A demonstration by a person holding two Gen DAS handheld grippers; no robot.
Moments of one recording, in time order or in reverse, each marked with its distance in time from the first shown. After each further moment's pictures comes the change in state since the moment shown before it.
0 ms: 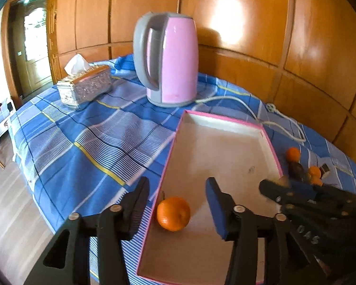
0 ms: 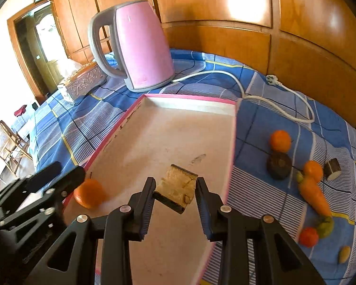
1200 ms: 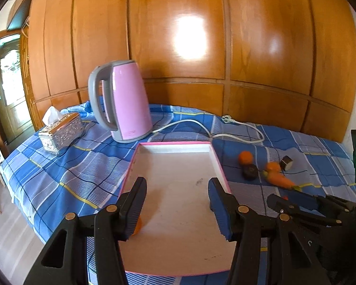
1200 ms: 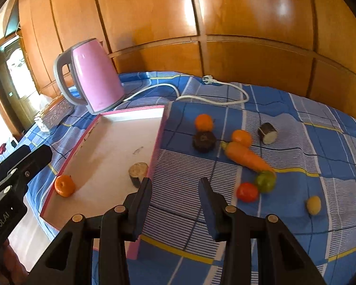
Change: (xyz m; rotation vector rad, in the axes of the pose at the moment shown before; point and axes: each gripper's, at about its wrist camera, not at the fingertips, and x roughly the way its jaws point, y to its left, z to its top) left arm -0.065 -0.077 -0.010 0.216 -0.155 -0.111; right arm -0.077 -0.065 -0.057 0.206 -0.133 -0.157
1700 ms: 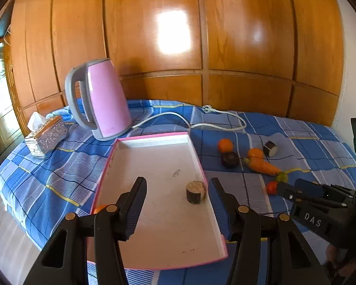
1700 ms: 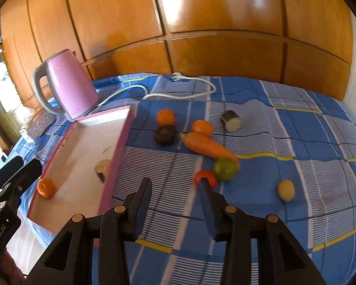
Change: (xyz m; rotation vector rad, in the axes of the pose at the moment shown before) left arm 0.003 -0.033 -0.009 0.077 0.037 -0.067; right arm -0.013 -0.049 -0.014 0.098 0.000 -0.082
